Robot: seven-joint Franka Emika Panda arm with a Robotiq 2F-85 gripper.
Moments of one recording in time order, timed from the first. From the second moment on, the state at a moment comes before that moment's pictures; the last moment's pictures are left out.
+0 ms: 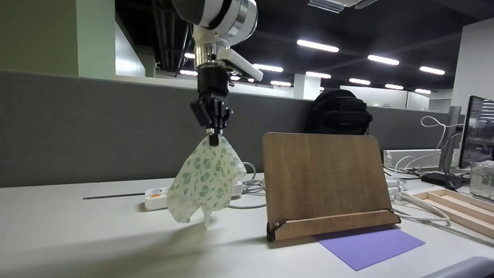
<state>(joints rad) 0.19 0.35 0.17 -1.84 0.03 1.94 -0.28</state>
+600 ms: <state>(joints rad) 0.34 0.49 0.19 -1.83 -0.12 1.99 -0.10</state>
